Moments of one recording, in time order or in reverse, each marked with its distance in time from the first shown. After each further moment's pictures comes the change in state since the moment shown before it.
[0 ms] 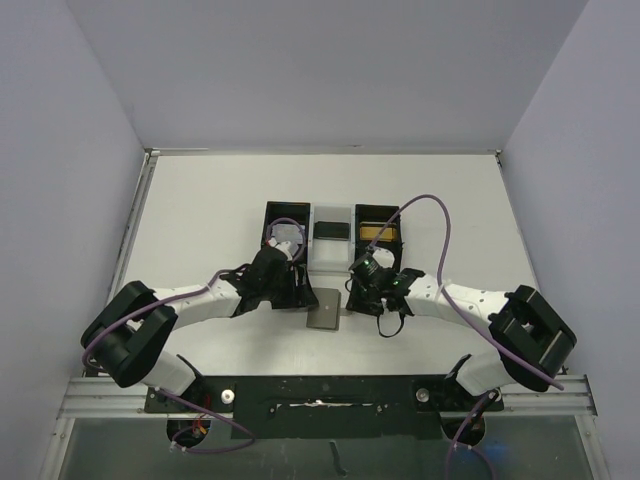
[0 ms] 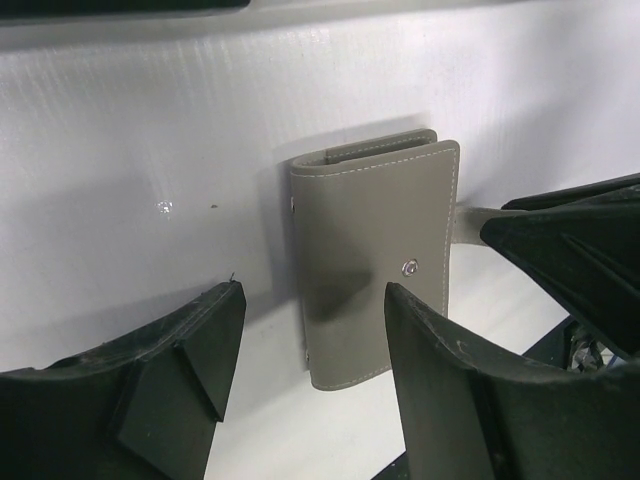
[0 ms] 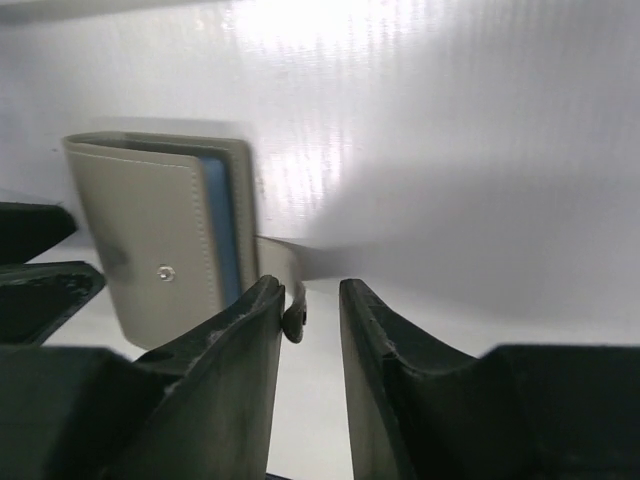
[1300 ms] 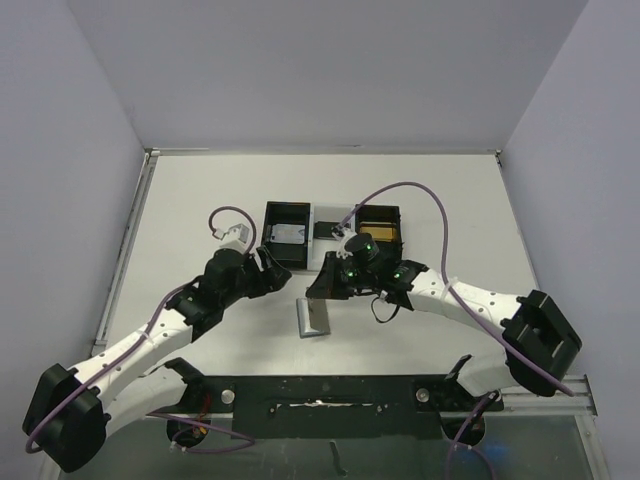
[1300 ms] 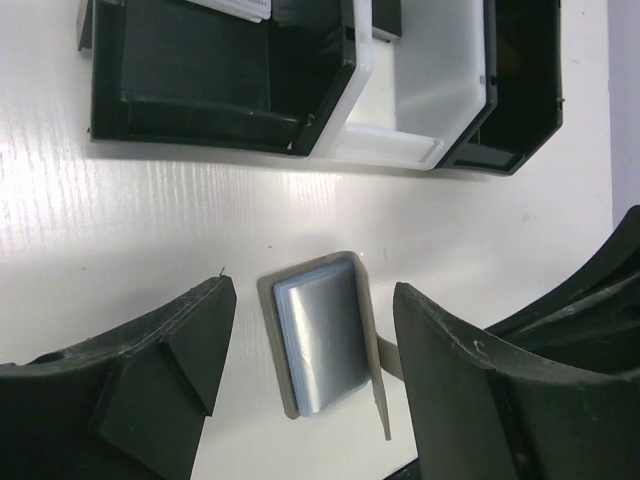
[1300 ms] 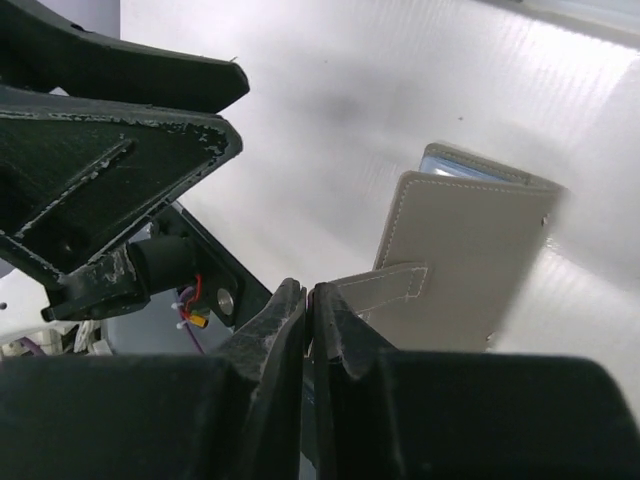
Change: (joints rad) left arm 0.090 -0.504 -0.091 -0.112 -0.229 -0.059; right arm 0.008 -0.052 0.110 0.220 -0.401 -0.105
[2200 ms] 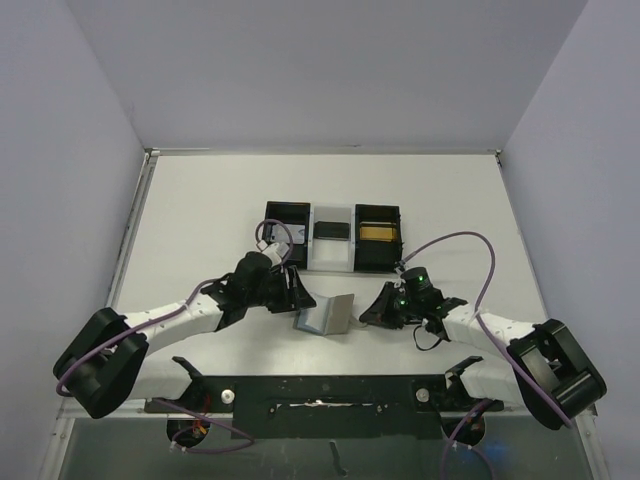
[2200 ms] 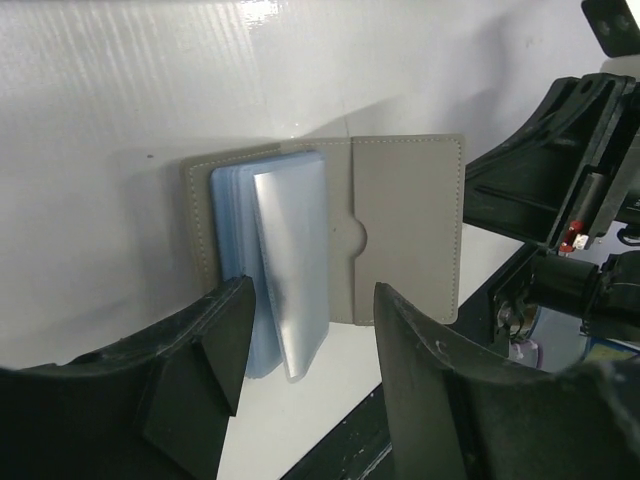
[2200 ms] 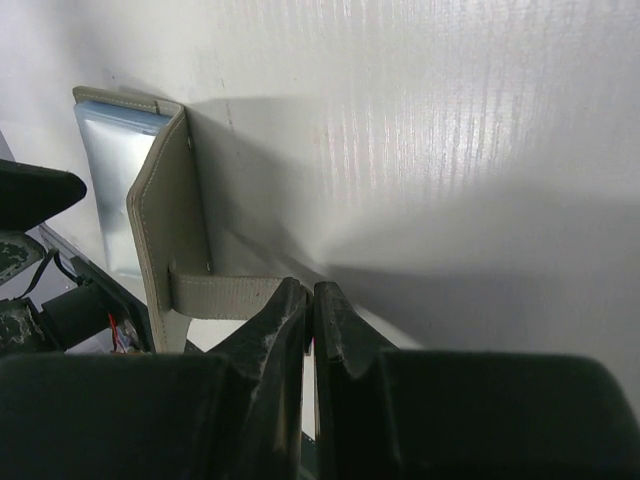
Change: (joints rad) left arm -0.072 0.306 -0.025 0.174 0.315 -0.014; right arm -0.310 -0.175 -0.531 0.172 -0.086 0.066
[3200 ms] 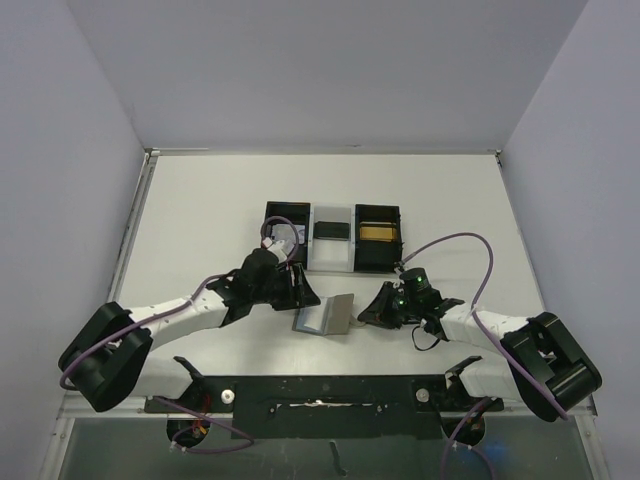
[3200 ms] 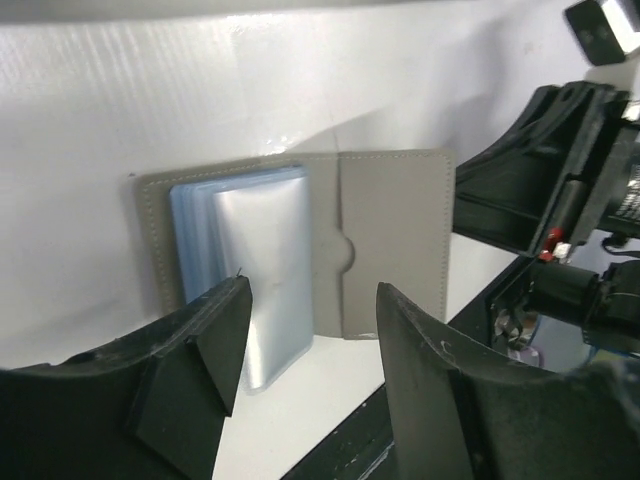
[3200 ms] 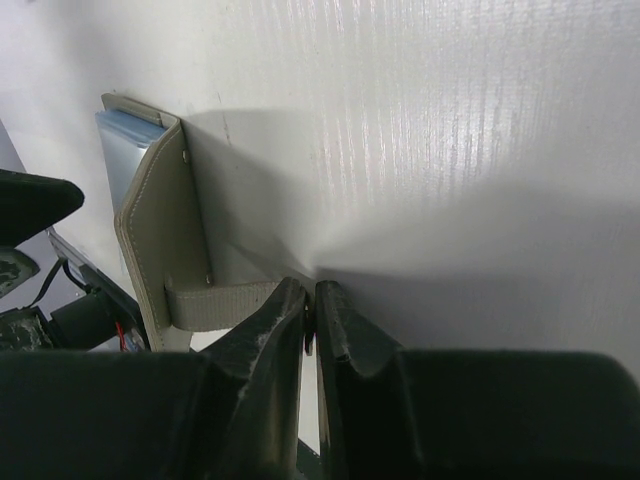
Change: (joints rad) left arm -0.034 0.034 0.056 -0.011 -0.021 -0.008; right arm 0.000 0.050 -0.013 0.077 0.005 0.028
